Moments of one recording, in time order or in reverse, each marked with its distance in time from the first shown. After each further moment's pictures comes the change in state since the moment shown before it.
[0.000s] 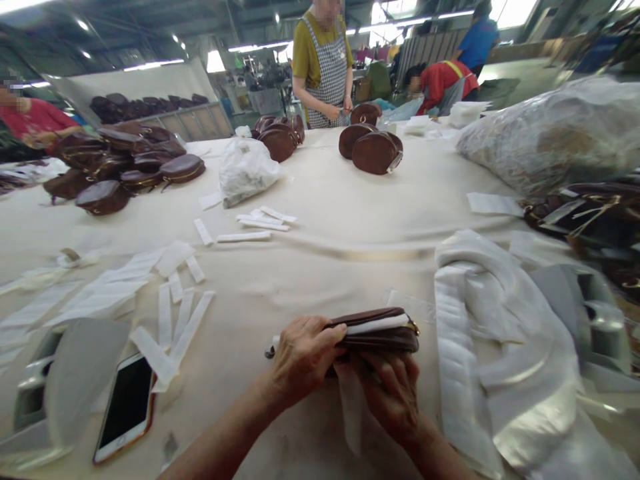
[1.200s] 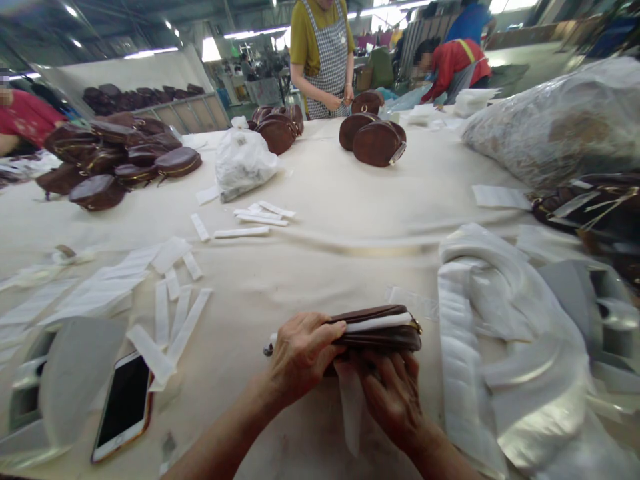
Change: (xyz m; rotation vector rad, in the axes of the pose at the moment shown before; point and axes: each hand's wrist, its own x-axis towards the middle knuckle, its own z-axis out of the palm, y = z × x) left_hand 0.001 -0.004 0.002 -0.054 0.001 -0.061; right_hand 0.009 -0.004 -0.002 0.078 -0.074 0.048
